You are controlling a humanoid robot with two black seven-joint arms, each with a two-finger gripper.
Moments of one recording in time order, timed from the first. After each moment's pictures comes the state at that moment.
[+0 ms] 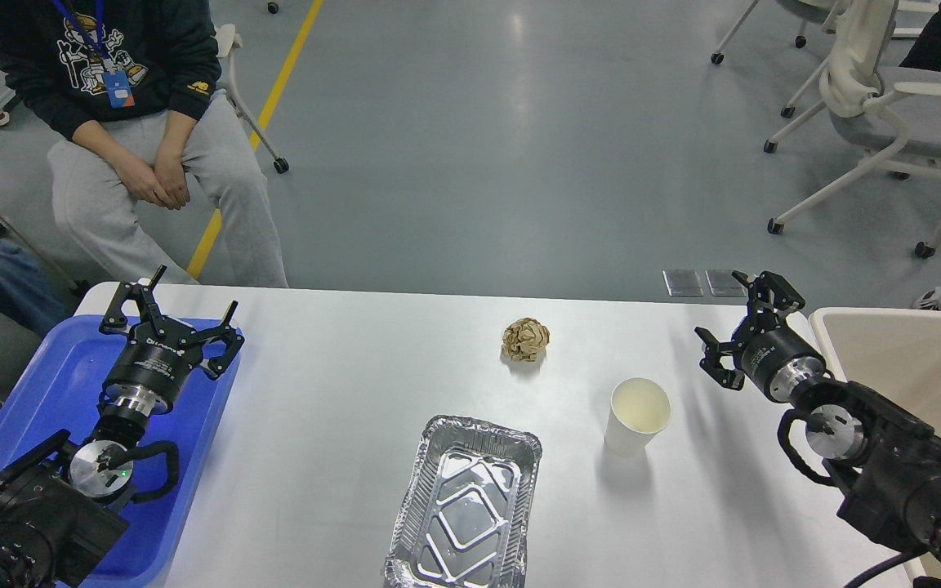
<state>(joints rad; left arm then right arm) -0.57 0.27 -0.93 -0.27 -0.13 -0.79 -0.31 0.74 -0.21 0.53 0.26 -0.01 0.33 0.28</state>
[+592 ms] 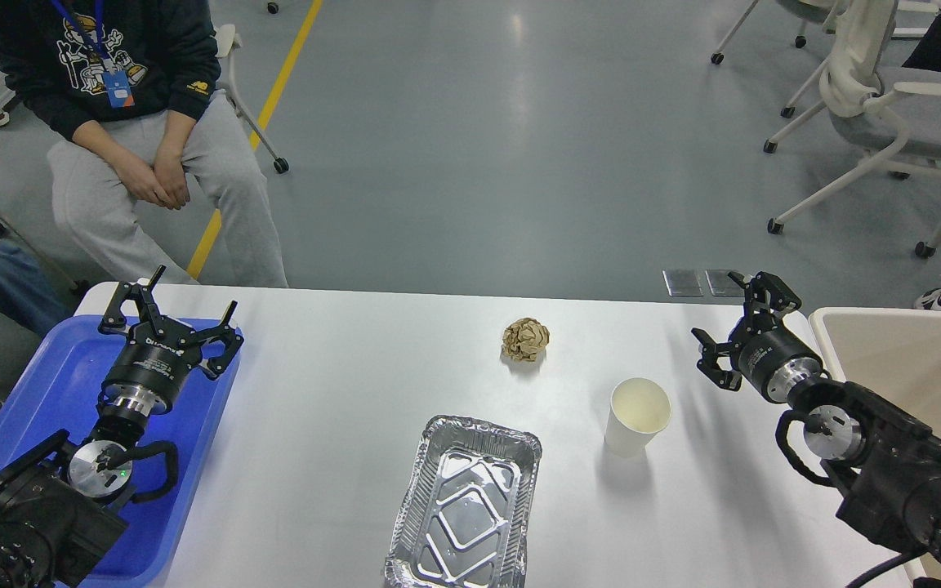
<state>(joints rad) -0.57 0.28 -0.93 -0.27 -0.13 -0.79 -0.31 0.74 -0.21 0.52 0.27 -0.01 0.34 0.28</state>
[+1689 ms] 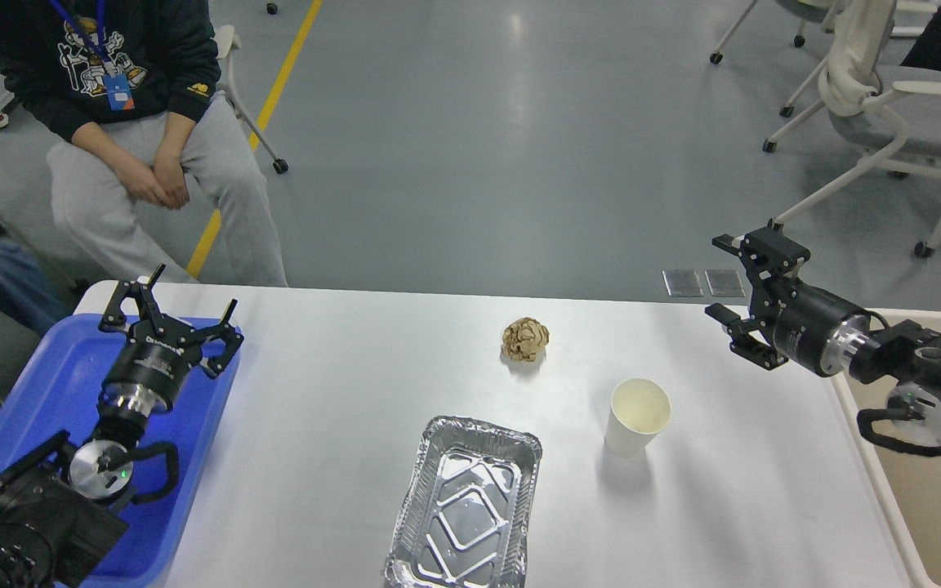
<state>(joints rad) -0.57 0.28 -0.93 -0.27 -0.13 -0.79 -0.31 0.84 -0.79 0.22 1.21 -0.24 0.03 0.24</state>
